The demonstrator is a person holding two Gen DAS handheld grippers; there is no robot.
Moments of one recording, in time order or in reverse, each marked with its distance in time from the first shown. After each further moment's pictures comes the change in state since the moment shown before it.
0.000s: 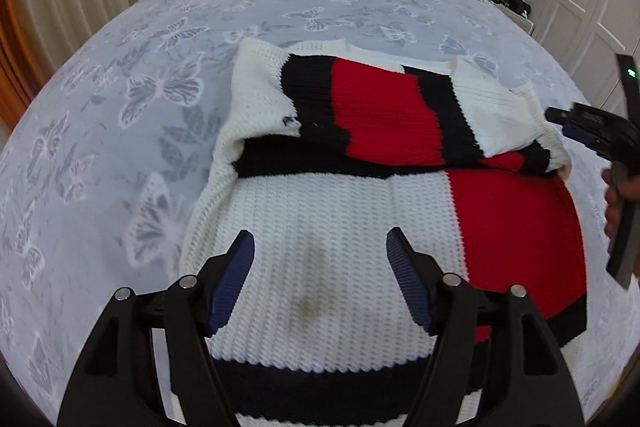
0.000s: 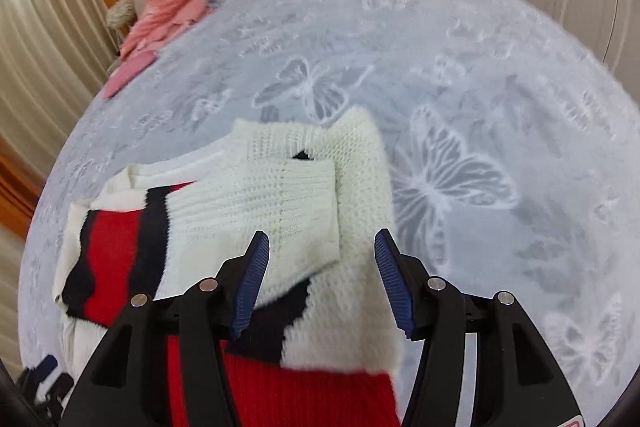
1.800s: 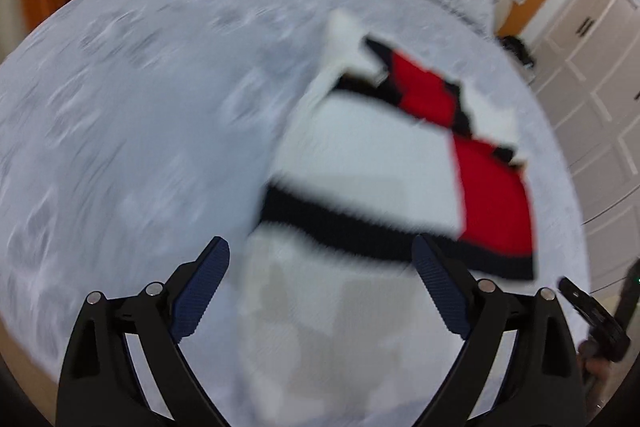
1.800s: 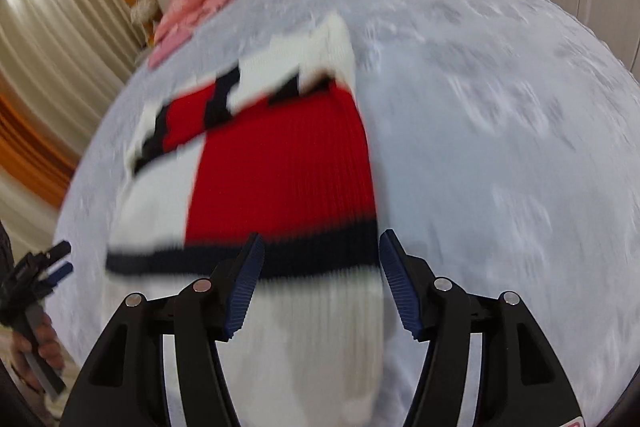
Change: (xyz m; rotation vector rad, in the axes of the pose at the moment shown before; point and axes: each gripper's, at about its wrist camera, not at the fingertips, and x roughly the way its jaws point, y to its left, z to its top) left arm -0.088 0.078 -0.086 -0.259 0.017 -0.163; right arm -0.172 -0.031 -0.193 0.040 0.009 0.086
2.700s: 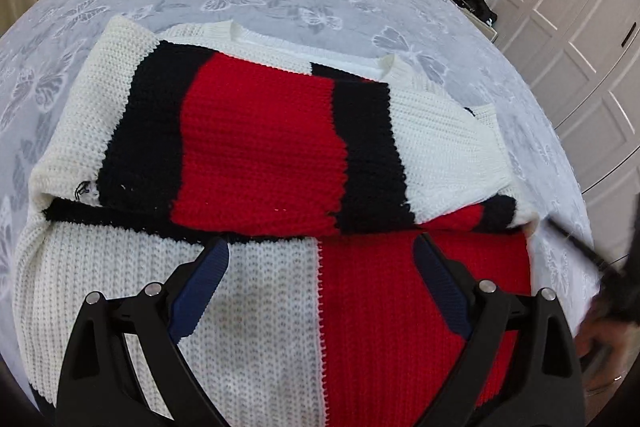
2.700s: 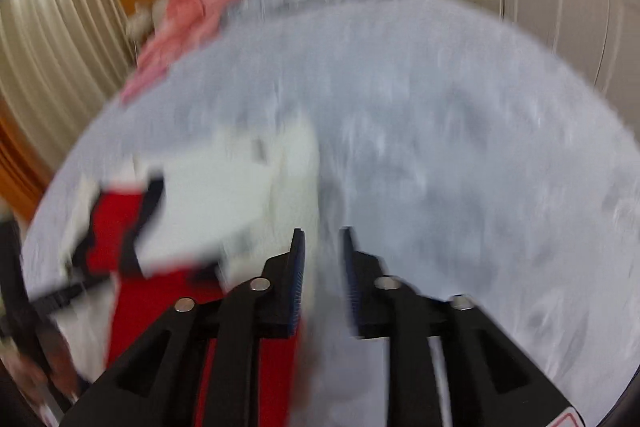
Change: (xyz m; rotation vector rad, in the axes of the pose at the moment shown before) left arm 0.194 -0.175 0.078 0.188 0.057 -0.068; right arm 0.095 -0.041 0.165 -0.115 -0.163 -0.053
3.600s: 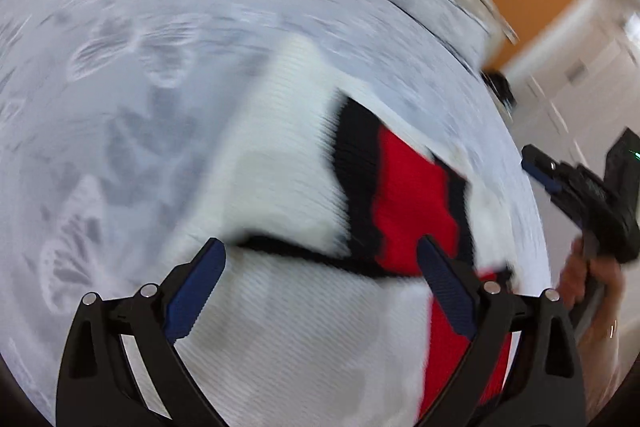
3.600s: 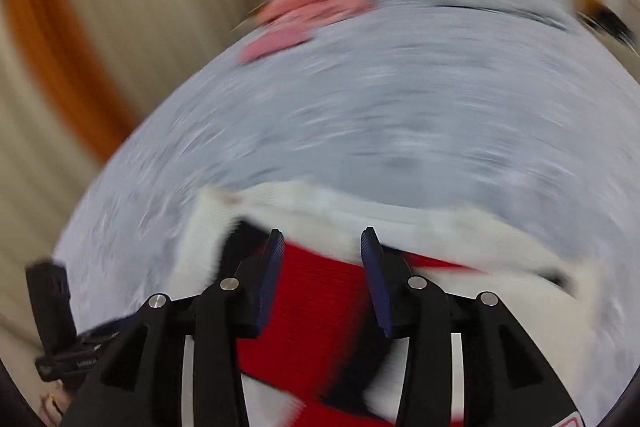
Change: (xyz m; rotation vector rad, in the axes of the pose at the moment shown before) left arm -0.047 0.153 0.010 -0.346 -0.125 -0.074; right arm 0.095 0.252 0.058 -0.324 0.154 0.341
